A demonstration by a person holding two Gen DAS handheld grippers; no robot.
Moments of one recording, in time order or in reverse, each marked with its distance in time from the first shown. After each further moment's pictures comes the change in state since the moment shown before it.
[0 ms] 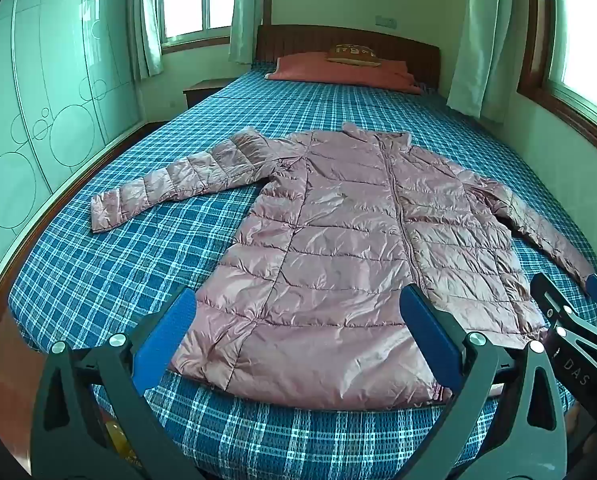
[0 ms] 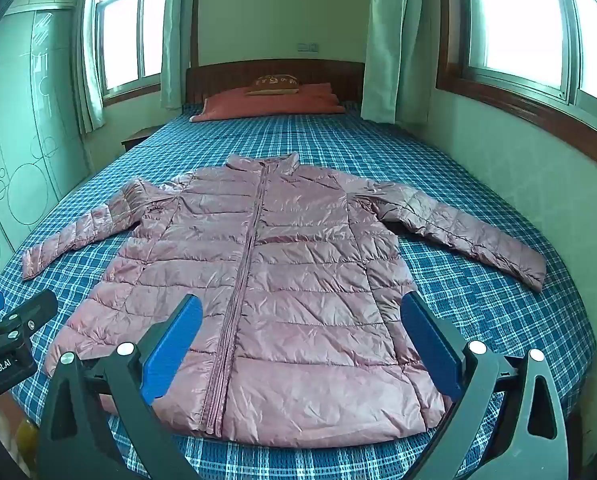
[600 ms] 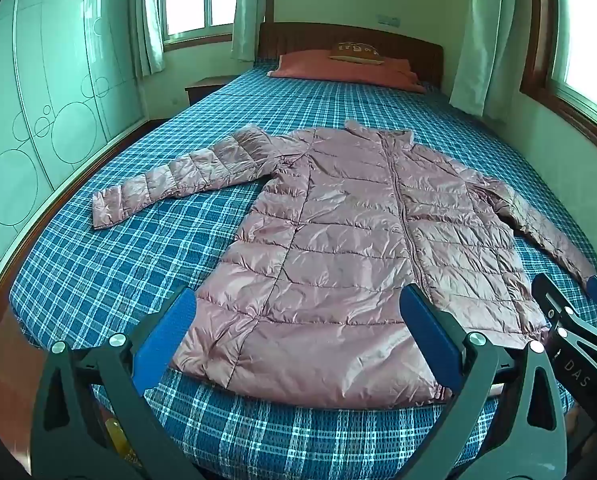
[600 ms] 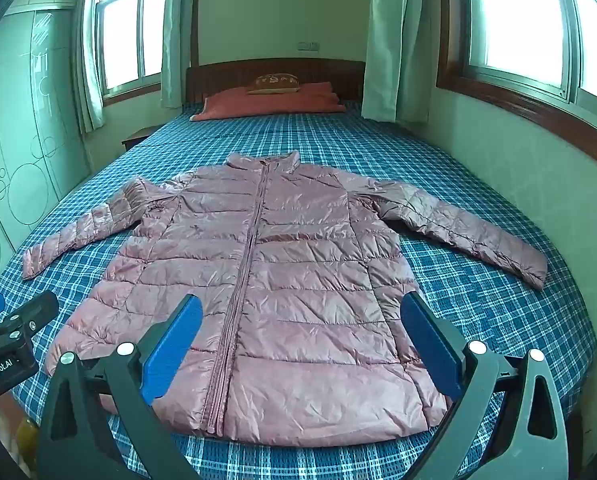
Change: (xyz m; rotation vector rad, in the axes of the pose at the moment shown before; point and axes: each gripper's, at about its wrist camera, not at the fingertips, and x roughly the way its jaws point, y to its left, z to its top) left arm 0.001 0.001 -0.001 0.000 0.012 0.012; right arm 0.000 0.000 -0.001 0.002 0.004 0.004
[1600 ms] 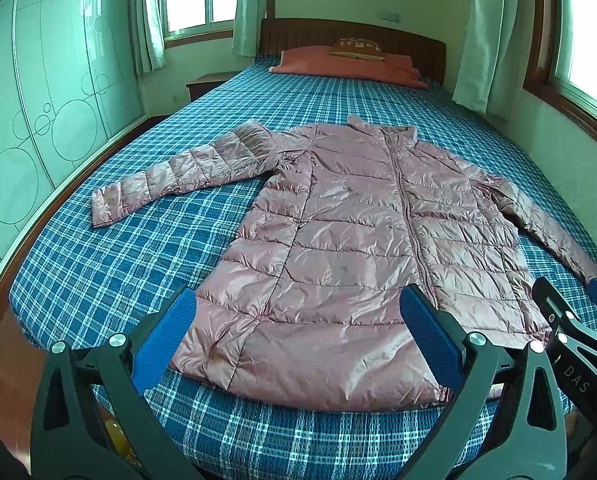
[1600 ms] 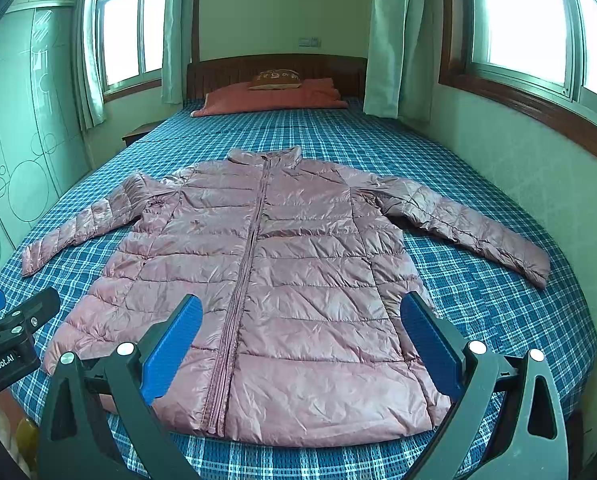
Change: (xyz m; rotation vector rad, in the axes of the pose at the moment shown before) left arm 0.003 0.004 -0.003 0.002 0.008 0.001; right arm 0.001 0.002 -0.001 0.000 0.007 0.002
